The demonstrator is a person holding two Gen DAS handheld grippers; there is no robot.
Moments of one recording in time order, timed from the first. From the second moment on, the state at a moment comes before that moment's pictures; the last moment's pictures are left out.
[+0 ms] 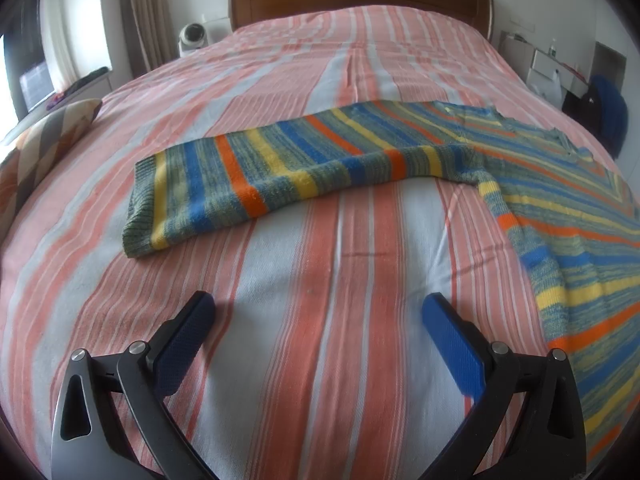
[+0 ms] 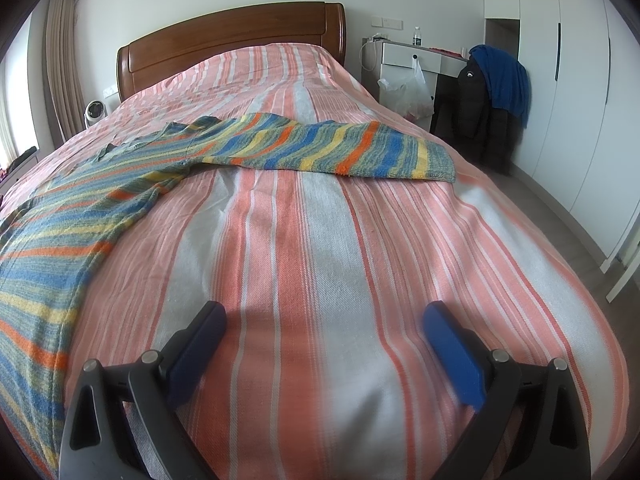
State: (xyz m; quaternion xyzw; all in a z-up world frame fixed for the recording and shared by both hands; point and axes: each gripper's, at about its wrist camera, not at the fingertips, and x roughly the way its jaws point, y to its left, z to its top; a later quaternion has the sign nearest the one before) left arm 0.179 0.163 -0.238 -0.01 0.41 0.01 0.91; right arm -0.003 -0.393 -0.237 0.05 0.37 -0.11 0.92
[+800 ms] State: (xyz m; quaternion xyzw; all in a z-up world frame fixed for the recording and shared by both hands) left arm 0.179 0.163 -0.238 -0.01 0.41 0.01 0.91; right arm -0.001 -0.385 -0.237 0.04 0.37 -0.14 0.92
